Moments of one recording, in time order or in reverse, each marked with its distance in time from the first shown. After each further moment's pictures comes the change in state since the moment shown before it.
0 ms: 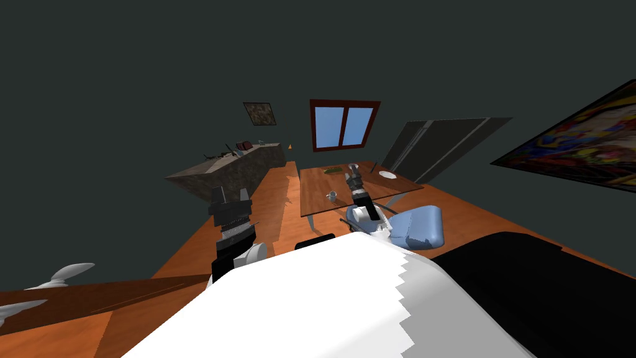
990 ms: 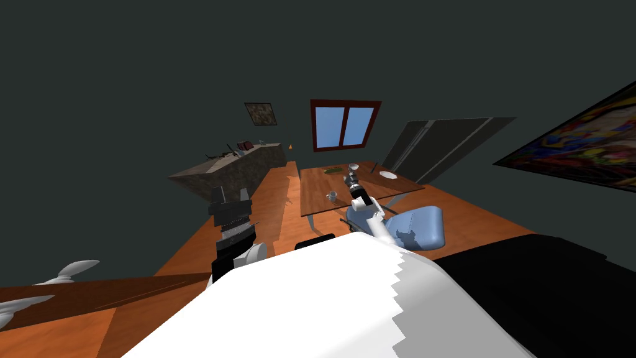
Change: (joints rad) left arm 0.000 0.000 0.000 0.000 0.000 0.000 0.000; right arm -0.195 -0.072 -0.055 0.216 -0.036 0.284 -0.190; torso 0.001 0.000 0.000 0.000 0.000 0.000
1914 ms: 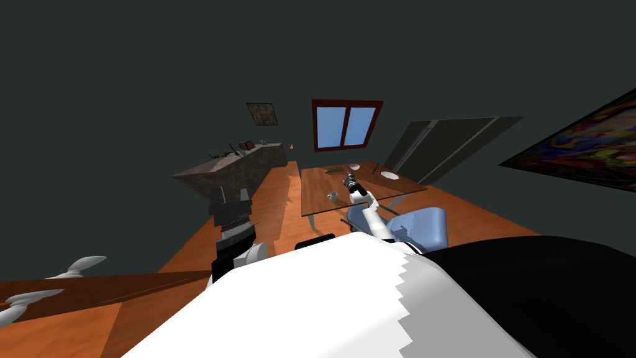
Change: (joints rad) left arm 0.000 0.000 0.000 0.000 0.000 0.000 0.000; right arm -0.170 -0.026 -0.042 0.209 -0.028 0.258 -0.165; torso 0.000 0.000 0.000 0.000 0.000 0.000
